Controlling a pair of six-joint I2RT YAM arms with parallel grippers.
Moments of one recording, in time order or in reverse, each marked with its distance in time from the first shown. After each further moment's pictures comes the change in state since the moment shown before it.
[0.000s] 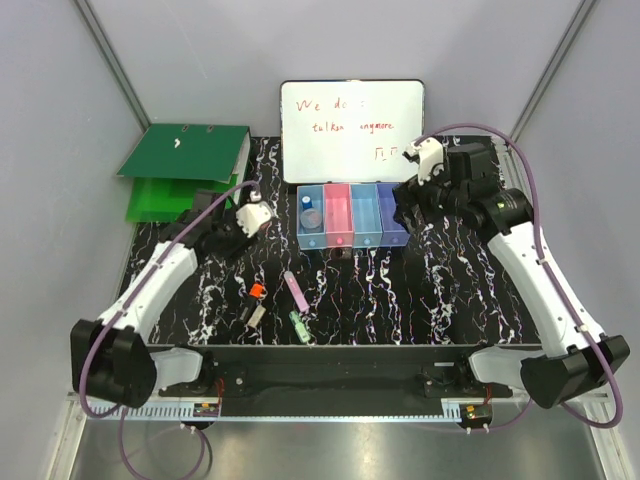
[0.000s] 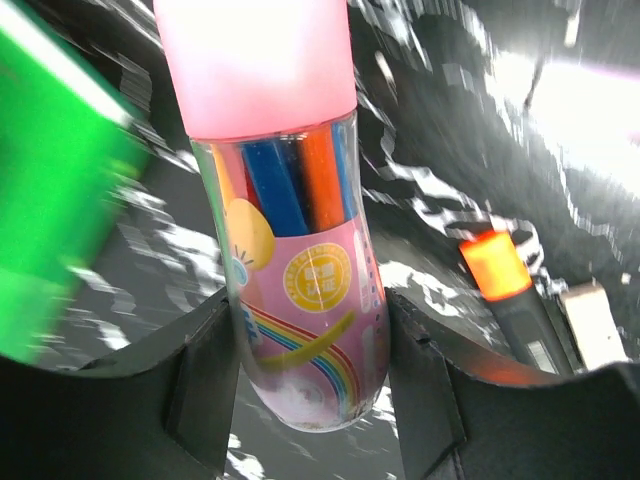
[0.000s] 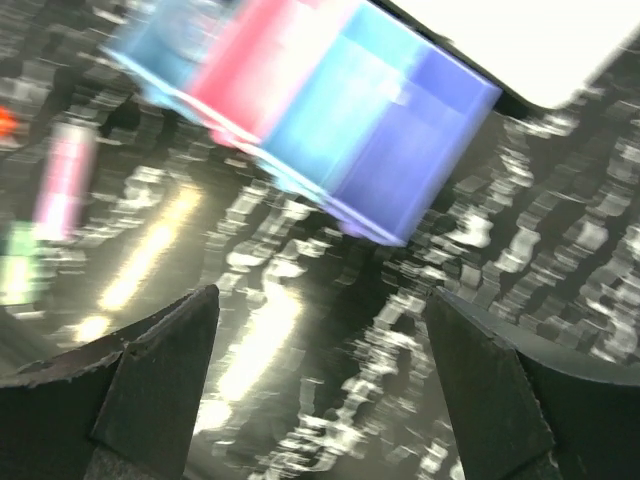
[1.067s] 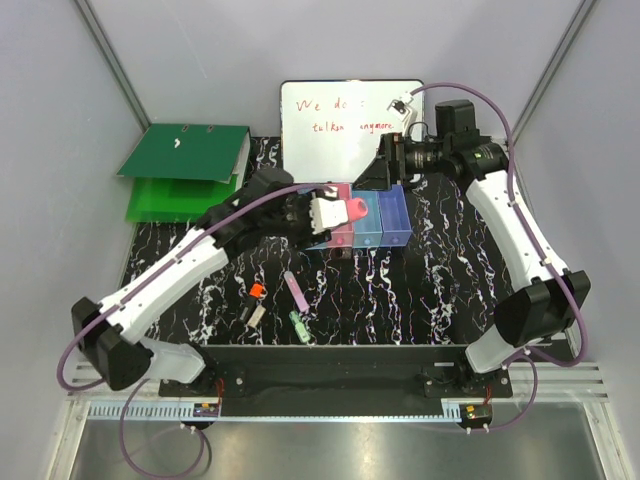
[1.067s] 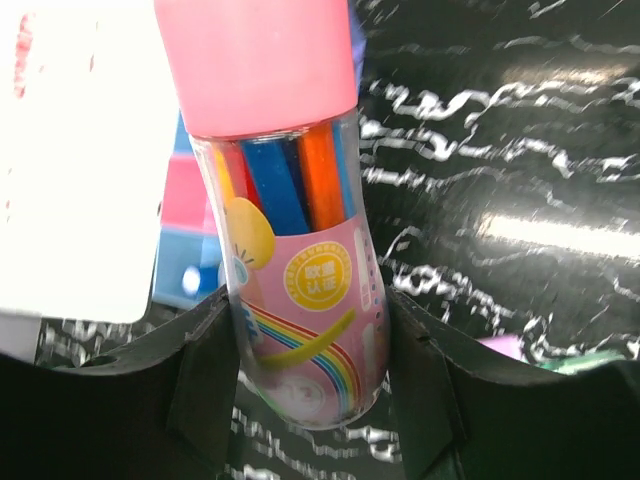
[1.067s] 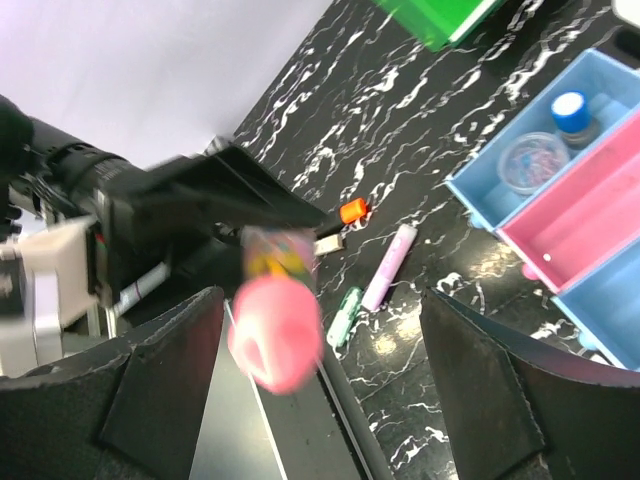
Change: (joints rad) left arm -0.483 0.065 0.403 0.021 0.180 -0.019; right arm -0.064 0.343 0.313 0.118 -0.771 0.433
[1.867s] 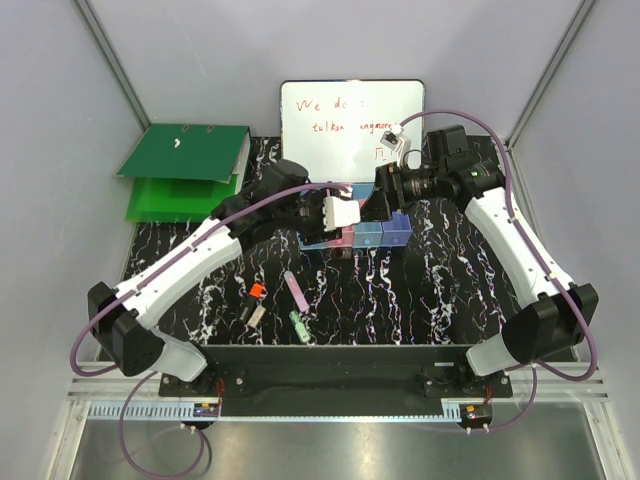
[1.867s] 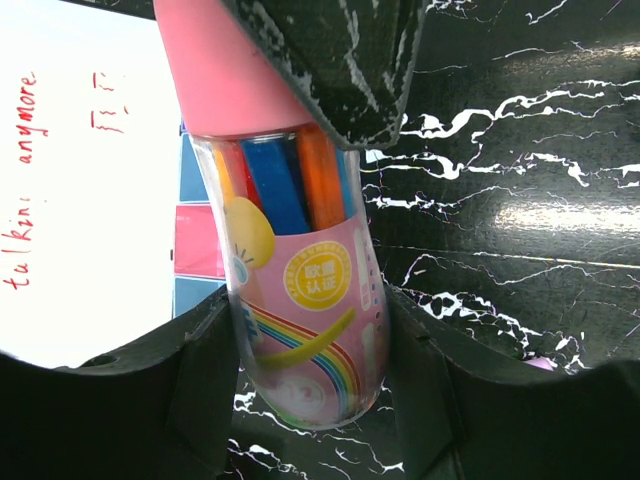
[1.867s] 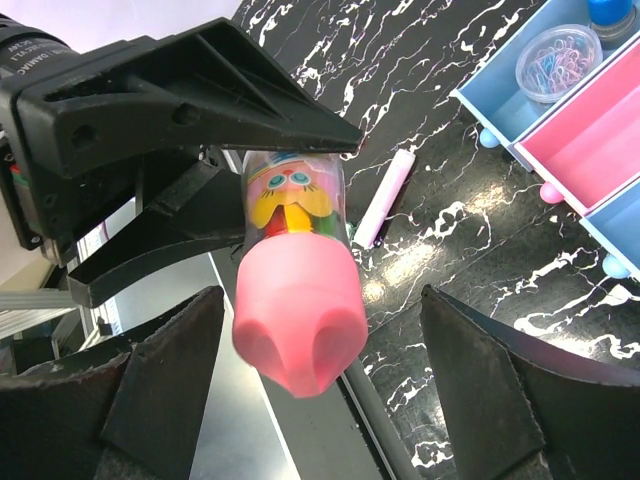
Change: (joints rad) left arm -0.037 0.112 0.089 0.002 0.018 0.084; right arm 0.050 -0.101 -0.172 -0.103 0.056 -0.132
